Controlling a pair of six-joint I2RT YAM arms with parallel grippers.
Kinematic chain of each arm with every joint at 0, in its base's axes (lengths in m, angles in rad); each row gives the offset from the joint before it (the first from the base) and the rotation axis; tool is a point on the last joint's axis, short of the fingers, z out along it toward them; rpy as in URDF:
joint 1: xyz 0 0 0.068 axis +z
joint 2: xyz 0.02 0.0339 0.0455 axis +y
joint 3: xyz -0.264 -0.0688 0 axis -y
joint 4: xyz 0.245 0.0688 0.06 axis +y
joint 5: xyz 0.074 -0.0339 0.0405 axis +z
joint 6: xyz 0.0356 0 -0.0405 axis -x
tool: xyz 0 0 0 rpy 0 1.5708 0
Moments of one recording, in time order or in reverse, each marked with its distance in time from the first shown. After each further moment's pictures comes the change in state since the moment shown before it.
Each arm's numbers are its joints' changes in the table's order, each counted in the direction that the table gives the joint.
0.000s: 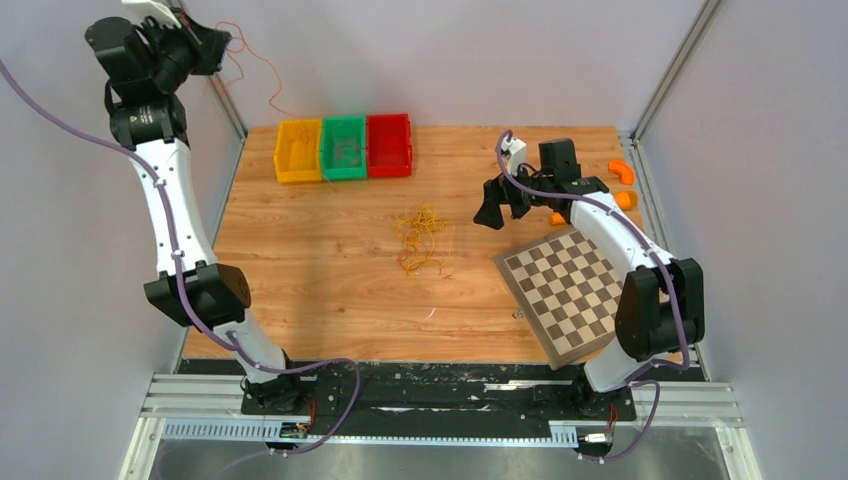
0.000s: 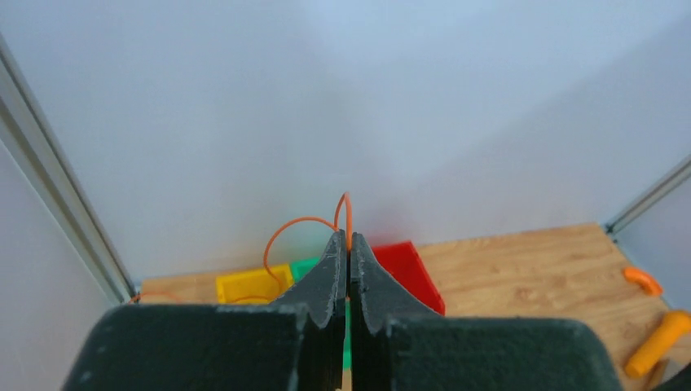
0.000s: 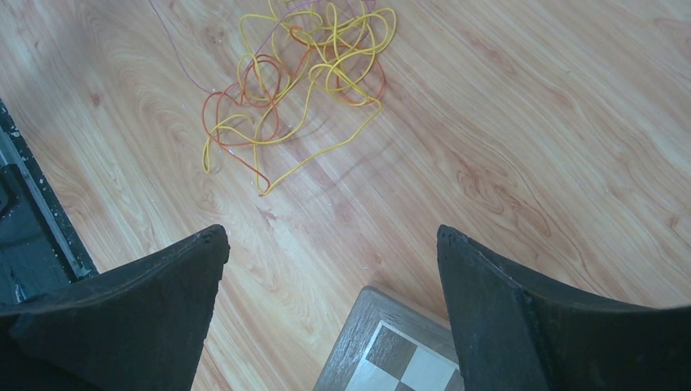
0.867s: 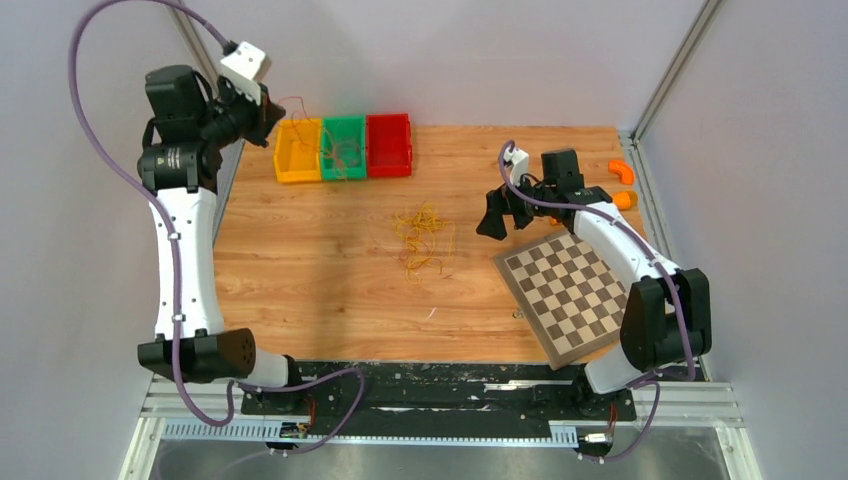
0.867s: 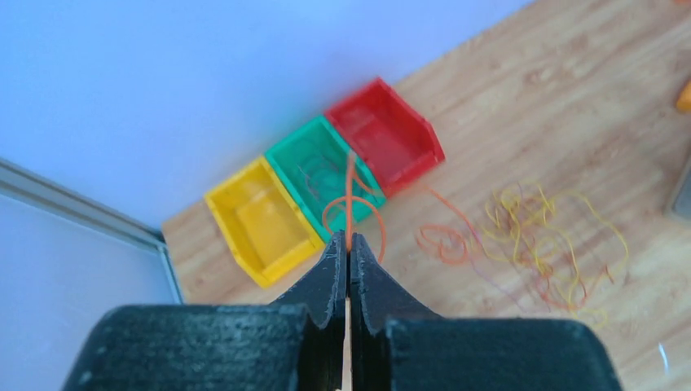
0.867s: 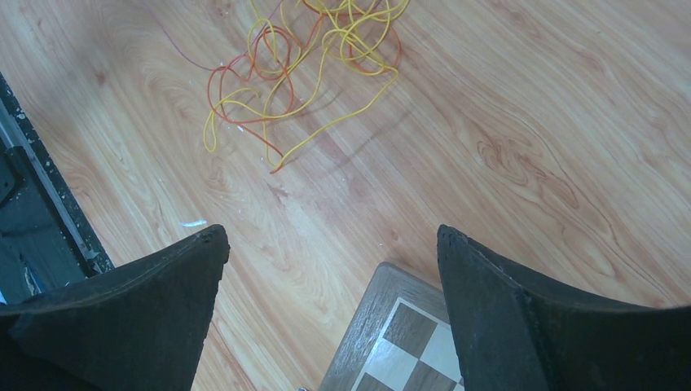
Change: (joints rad) left arm -0.223 -0.370 -0.414 0.348 0.028 -0.610; right arm 0.000 -0.057 -0.085 0.001 0.002 0.000
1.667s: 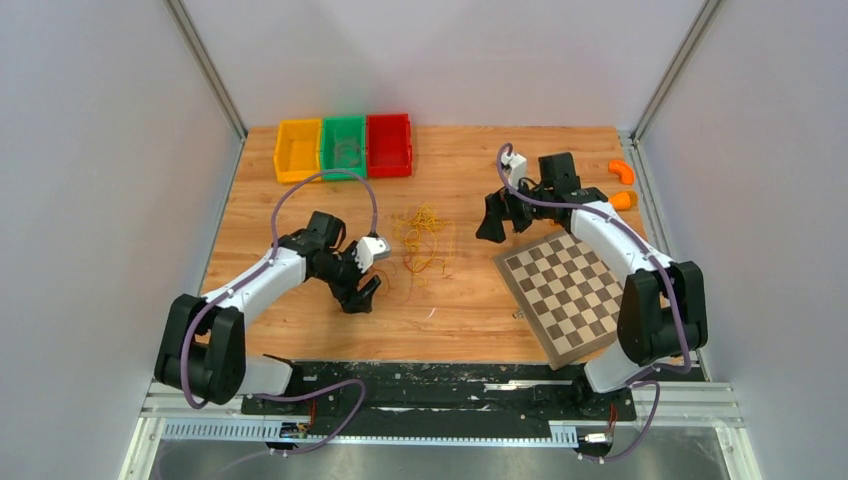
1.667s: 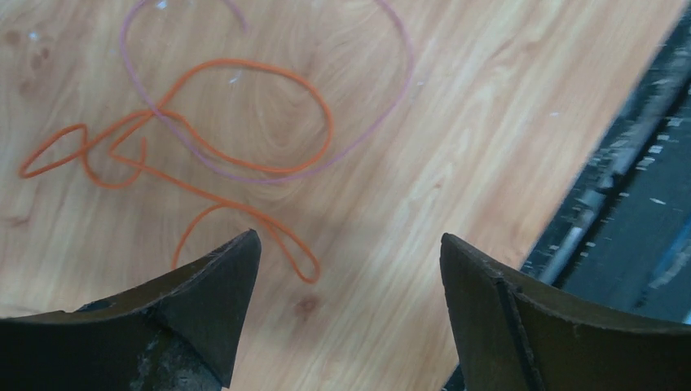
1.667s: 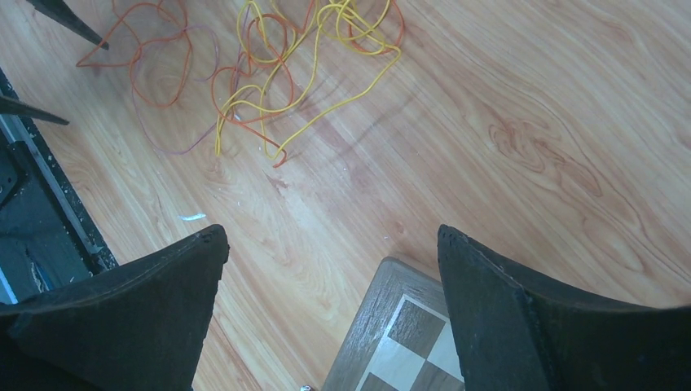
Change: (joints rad) left arm -0.383 -0.051 -1.005 -0.068 -0.006 -0.251; right arm 0.000 0.042 -0.008 0.003 0.006 -0.012
